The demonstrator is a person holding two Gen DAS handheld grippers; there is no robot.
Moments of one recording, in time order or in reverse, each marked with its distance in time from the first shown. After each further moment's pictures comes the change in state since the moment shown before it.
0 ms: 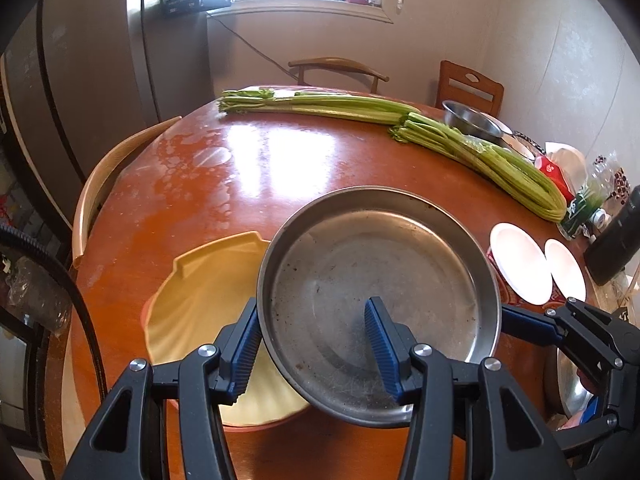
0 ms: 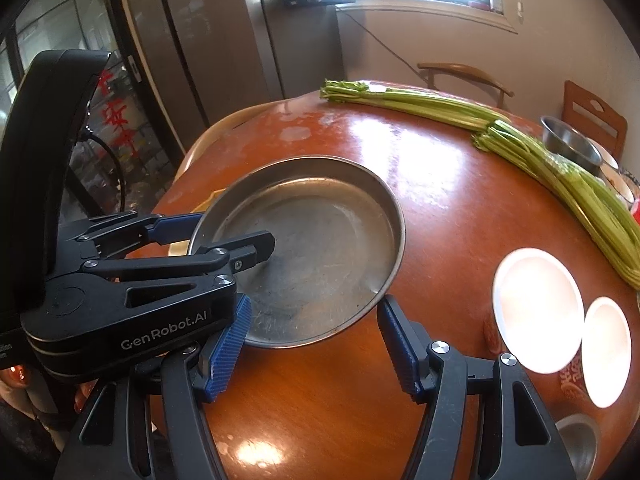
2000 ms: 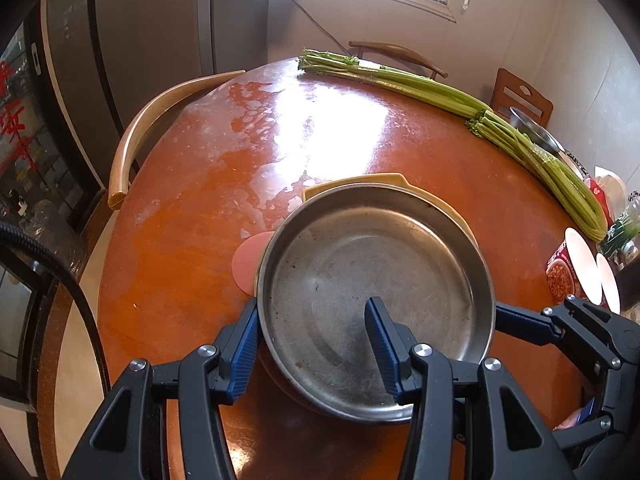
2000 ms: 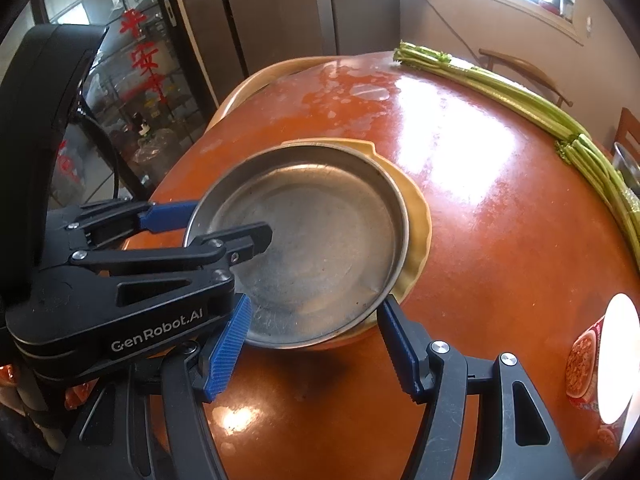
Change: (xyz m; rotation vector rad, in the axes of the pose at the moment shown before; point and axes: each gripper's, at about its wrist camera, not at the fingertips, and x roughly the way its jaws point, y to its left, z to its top) left arm 0.024 0.087 -0.031 -0.145 0.060 0.063; right arm 0.086 0.058 0.018 -0.136 0.135 0.060
